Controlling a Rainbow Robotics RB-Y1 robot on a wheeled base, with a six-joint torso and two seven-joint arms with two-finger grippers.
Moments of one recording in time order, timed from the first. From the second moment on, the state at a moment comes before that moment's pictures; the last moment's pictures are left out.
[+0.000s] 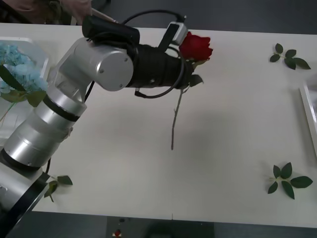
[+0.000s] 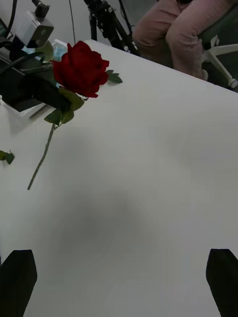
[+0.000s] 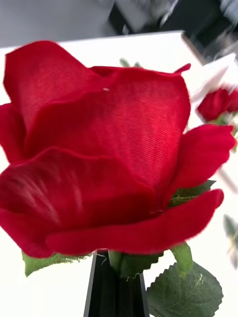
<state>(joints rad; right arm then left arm) -0.48 -0.81 -0.57 -1.21 -1.64 1.78 2.60 -0.78 0.32 -0.43 -1.61 0.90 1.00 -1.52</state>
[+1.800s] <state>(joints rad) -0.65 -0.52 -0.29 -1.21 -1.84 1.63 2.06 -0.89 0.20 -0.43 -1.58 1.05 0.65 -1.45</state>
